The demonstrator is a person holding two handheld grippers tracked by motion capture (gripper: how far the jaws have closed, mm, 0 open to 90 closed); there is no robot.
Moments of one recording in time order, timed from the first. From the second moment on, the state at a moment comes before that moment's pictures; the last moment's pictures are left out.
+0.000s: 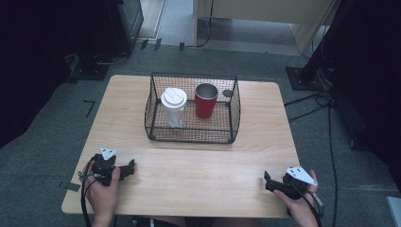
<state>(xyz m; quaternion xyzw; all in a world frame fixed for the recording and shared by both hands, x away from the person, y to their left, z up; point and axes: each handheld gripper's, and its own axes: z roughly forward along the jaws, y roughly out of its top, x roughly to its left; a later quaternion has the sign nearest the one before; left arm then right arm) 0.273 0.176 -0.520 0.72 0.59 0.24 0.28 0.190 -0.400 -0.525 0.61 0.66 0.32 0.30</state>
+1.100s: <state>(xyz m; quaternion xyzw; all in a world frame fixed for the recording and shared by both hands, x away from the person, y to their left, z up) 0.273 0.176 -0.520 0.72 0.59 0.24 0.28 0.210 -0.426 -0.528 0.65 0.65 0.28 0.27</state>
